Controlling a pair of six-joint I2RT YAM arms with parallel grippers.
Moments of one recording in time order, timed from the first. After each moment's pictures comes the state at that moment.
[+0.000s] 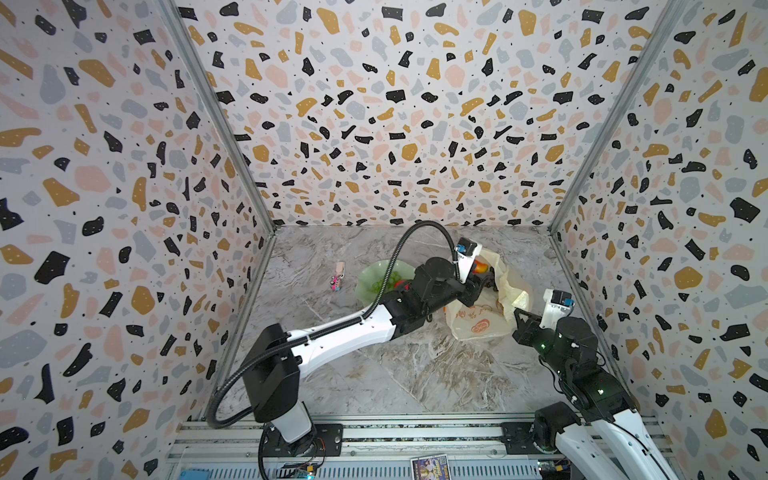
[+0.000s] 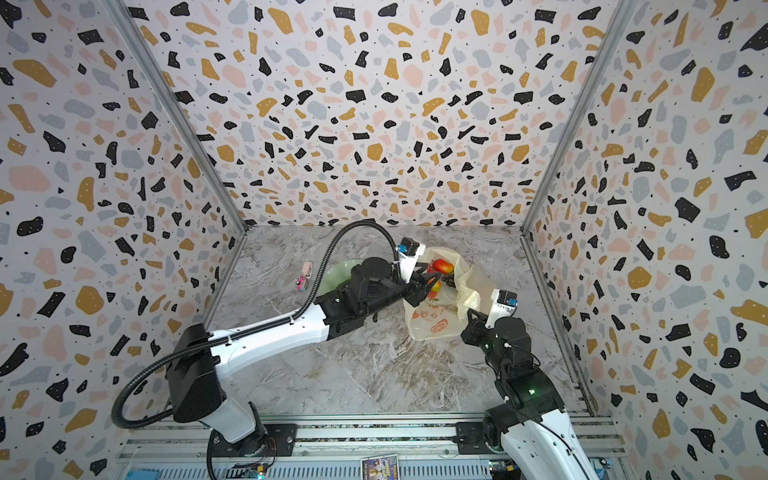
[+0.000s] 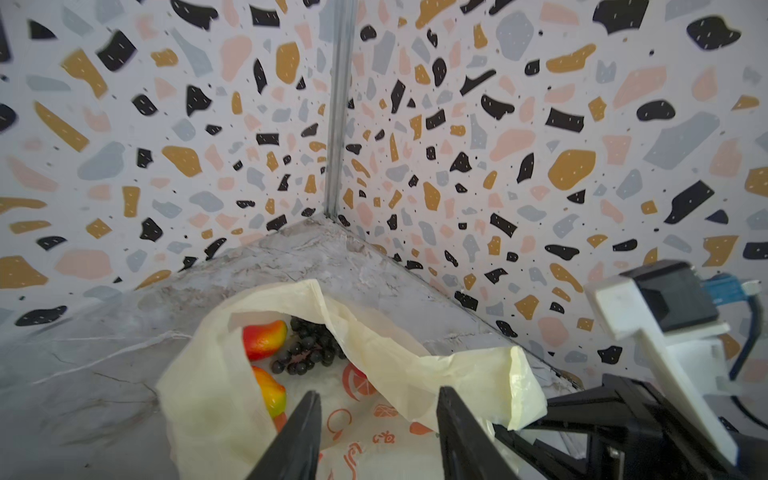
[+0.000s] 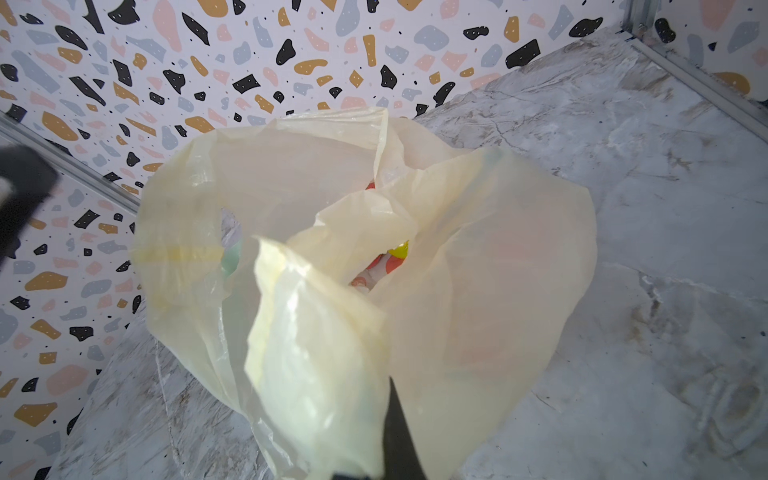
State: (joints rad) left arm -1.02 1.68 1.34 0.15 -0.01 -0.20; right arm 0.34 0.47 0.54 -0.46 0.06 0.52
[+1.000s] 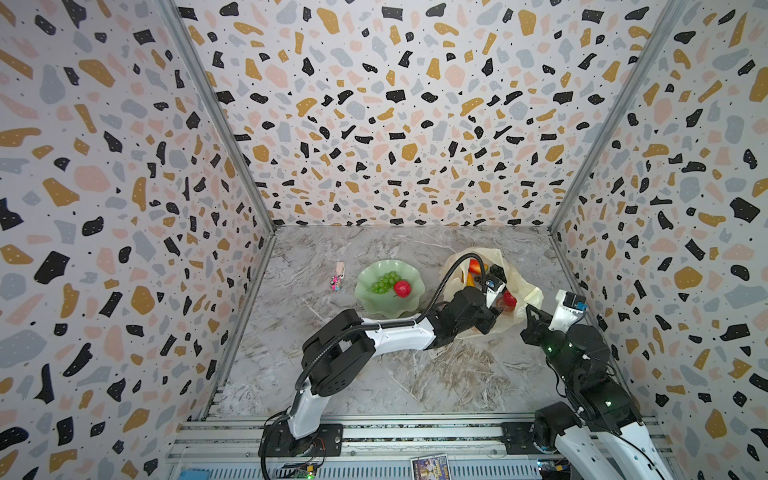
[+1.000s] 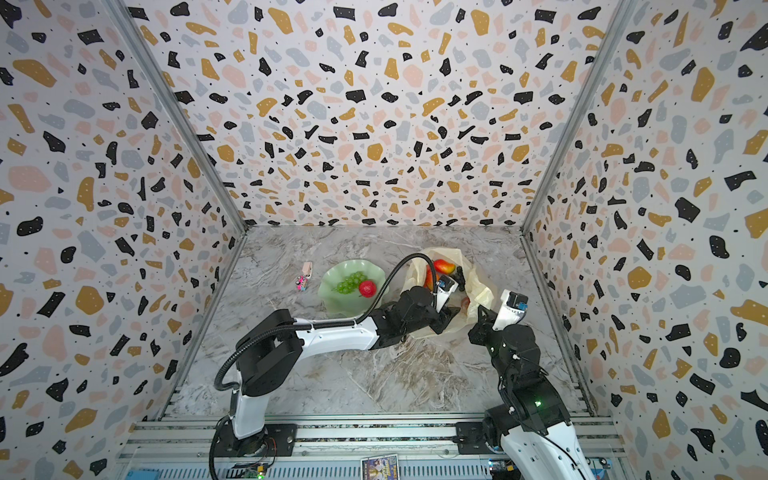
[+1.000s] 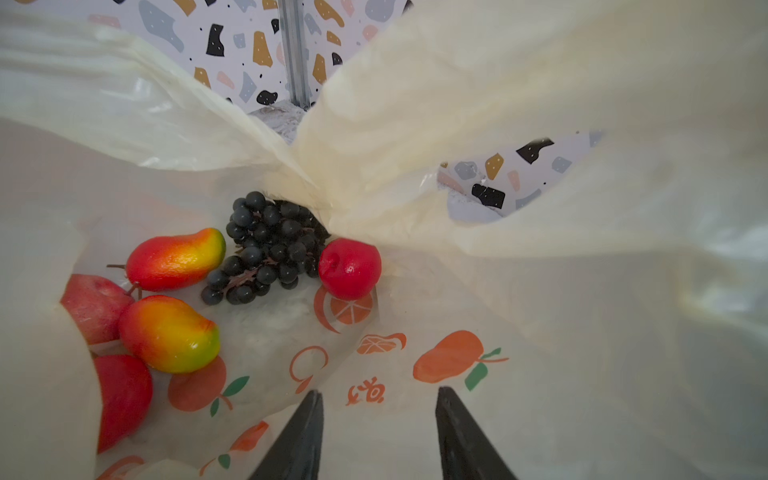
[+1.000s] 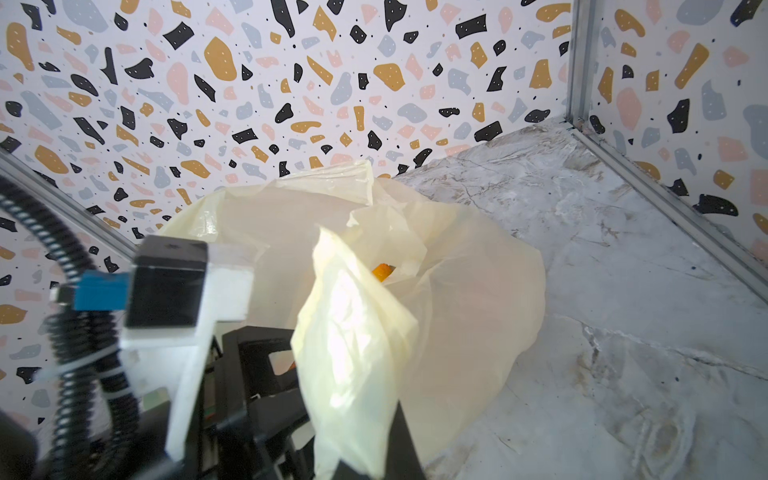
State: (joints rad) left arm -1.08 2.03 1.39 0.25 -0.05 -0.14; right arm 0.34 0.38 0.54 -0.43 0.17 0.44
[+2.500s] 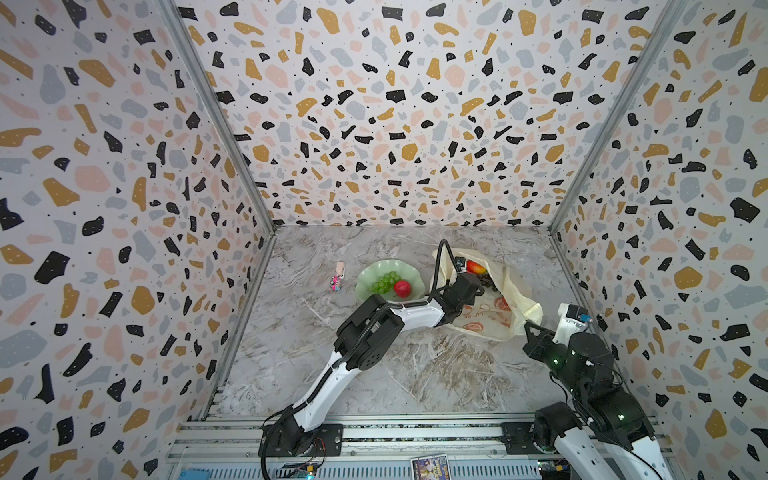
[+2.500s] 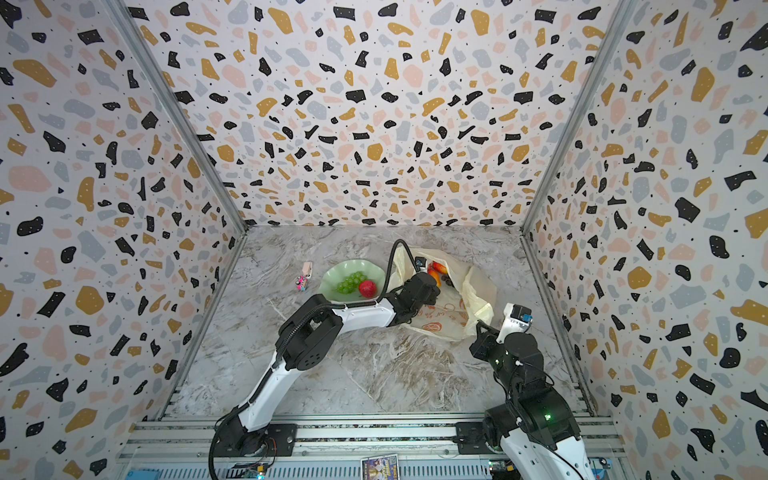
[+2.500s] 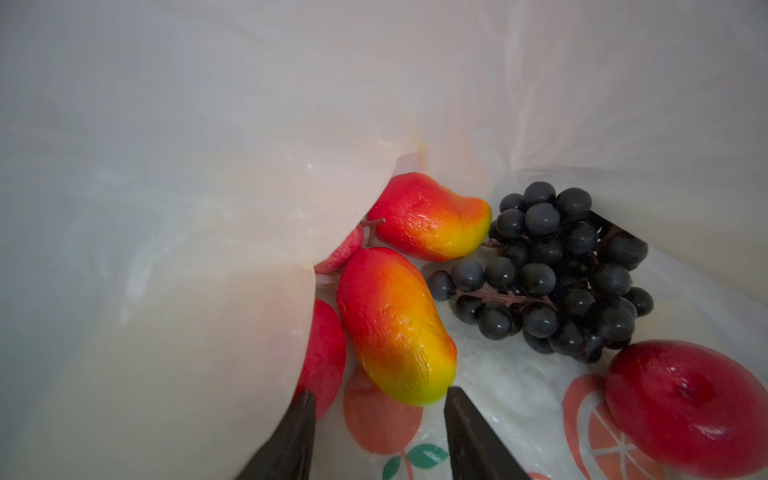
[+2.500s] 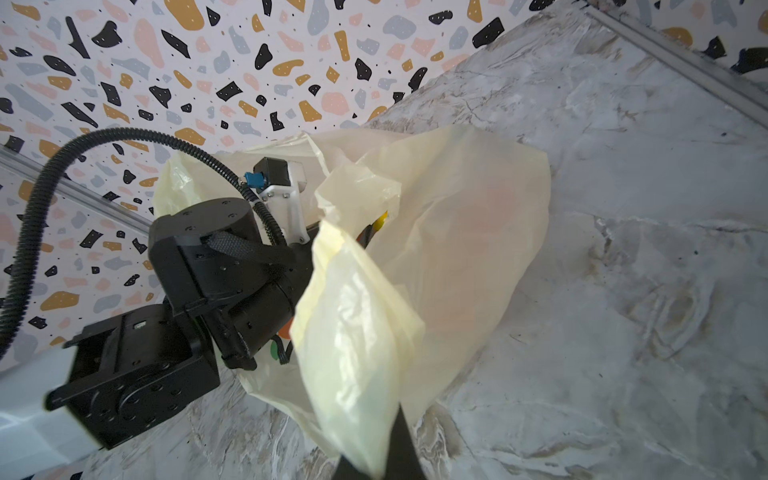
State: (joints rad) left arm -0.93 2.35 1.70 0.09 -0.42 -0.51; right arm 0.34 0.31 0.58 -0.71 0.08 0.63
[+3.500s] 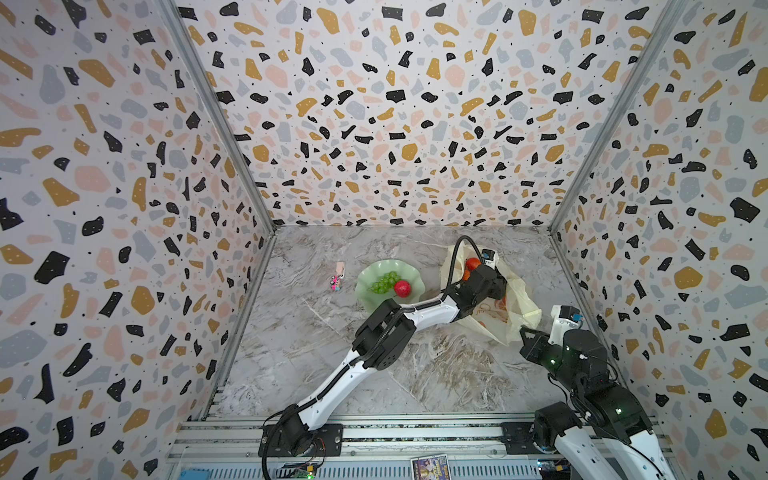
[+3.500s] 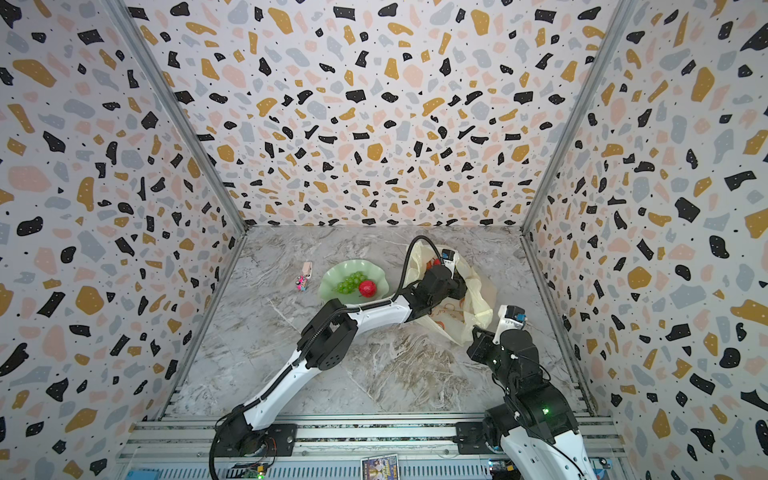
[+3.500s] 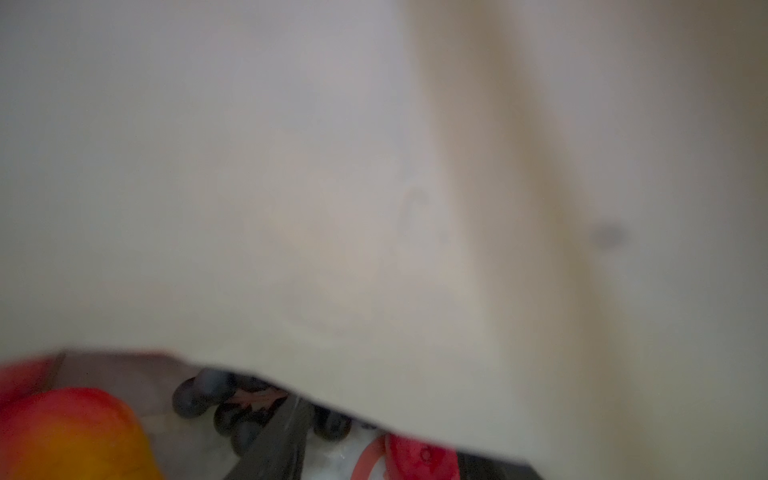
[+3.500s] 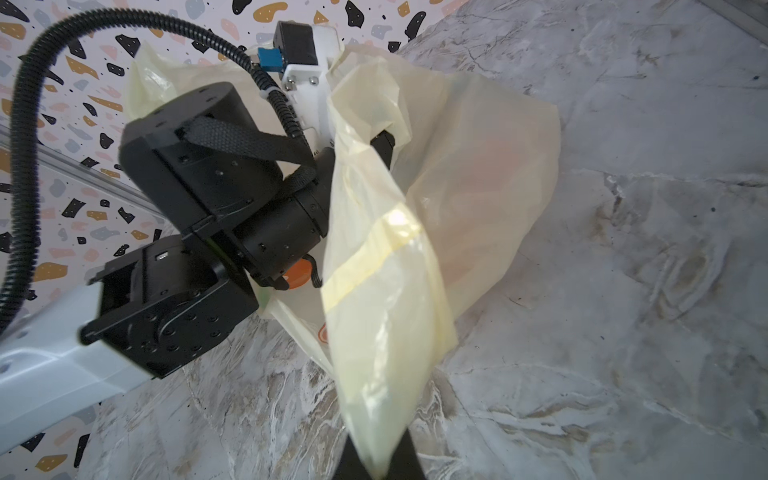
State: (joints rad) left arm -0.97 2.58 2.09 0.17 -0.11 -0.48; right arm 0.34 0.35 0.59 -0.76 0.04 0.63
